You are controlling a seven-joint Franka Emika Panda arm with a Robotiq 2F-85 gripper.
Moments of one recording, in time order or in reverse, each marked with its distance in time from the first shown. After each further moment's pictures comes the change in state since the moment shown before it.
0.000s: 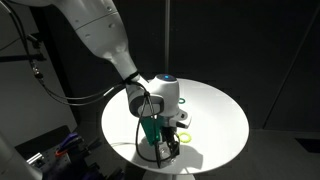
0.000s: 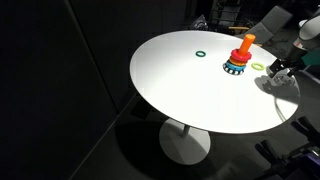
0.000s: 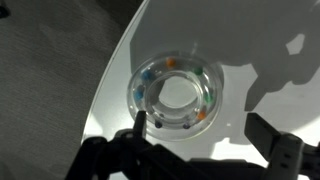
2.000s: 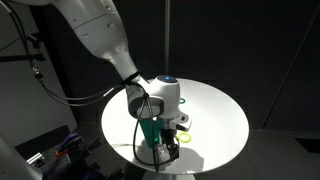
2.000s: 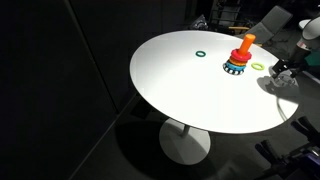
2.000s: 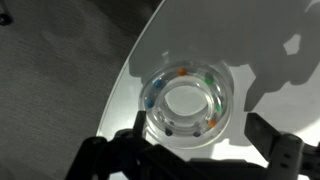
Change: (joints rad) arm -0.016 -0.008 -0.004 -0.011 0.000 -0.009 0.000
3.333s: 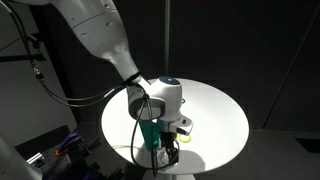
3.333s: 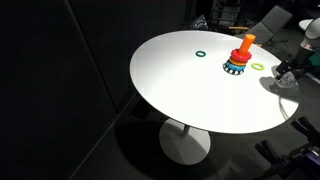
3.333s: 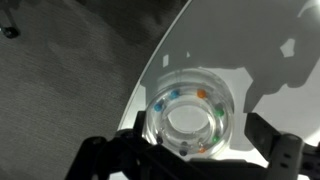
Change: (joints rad) arm 0.000 -0.004 -0.025 -0.001 0.000 -0.044 0.004
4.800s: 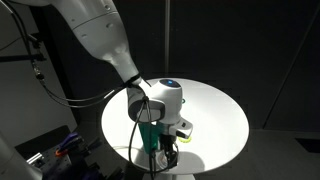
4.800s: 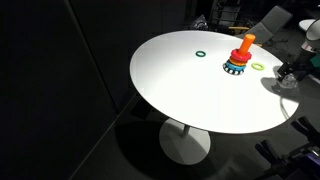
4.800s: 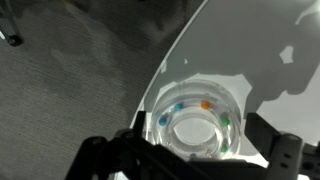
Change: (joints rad) arm 0.000 0.008 -0.011 -0.004 0.000 -0.012 0.006
